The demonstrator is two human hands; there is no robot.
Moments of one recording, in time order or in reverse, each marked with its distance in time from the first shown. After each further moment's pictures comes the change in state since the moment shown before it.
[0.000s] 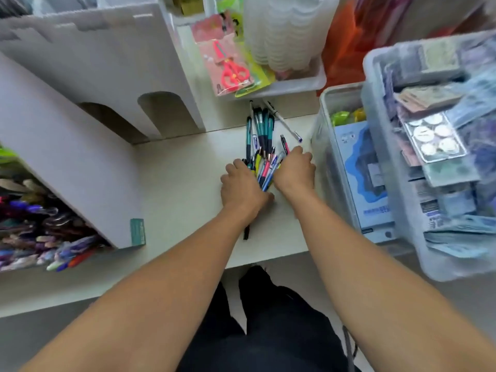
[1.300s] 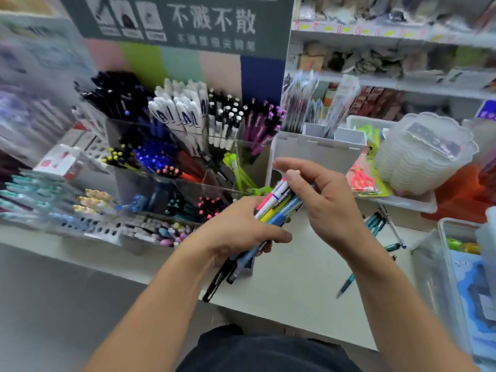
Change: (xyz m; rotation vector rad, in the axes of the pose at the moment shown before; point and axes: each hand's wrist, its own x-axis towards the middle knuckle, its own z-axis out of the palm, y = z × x) left_hand -0.164 -0.157 -0.287 -0.859 -0.149 0.142; right_hand -0.219 -0.208 -0.093 0.749 -0.297 -1.025
